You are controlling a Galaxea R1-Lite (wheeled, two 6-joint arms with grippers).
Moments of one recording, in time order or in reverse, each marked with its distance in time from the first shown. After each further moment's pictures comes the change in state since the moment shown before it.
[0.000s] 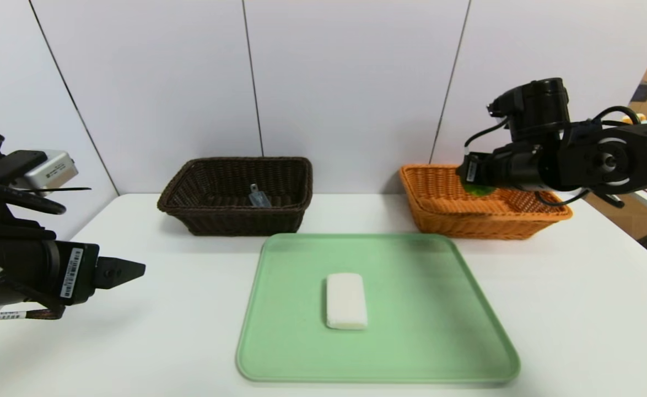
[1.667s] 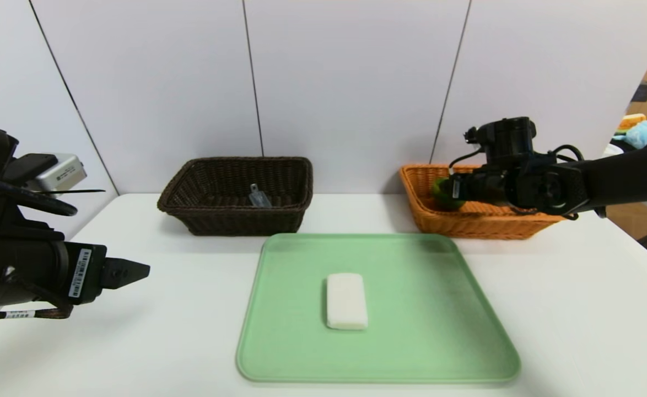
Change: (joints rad) left arm -0.001 0.020 0.006 -0.010 0.001 -0.001; right arm -0.067 0.190 0.002 -0.210 0.053 -0.124
